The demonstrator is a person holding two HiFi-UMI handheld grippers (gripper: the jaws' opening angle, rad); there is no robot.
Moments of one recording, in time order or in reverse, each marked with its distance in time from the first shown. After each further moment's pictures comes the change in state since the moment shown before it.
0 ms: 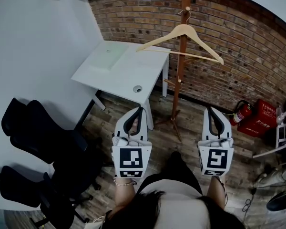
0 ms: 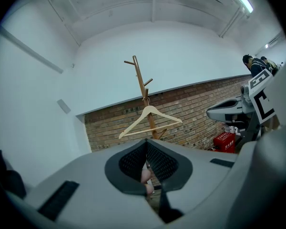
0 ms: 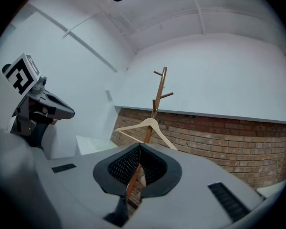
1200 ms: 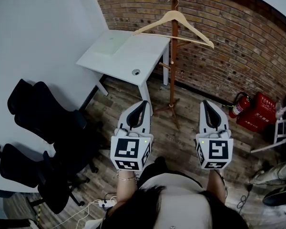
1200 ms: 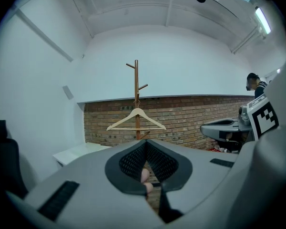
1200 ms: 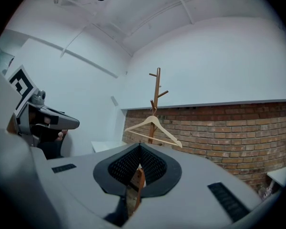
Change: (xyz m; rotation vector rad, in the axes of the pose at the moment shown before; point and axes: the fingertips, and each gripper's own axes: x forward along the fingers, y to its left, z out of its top) left arm -0.066 -0.092 0.019 -0.233 0.016 0.002; right arm -0.089 -0.022 -0.016 0.146 0.021 0.125
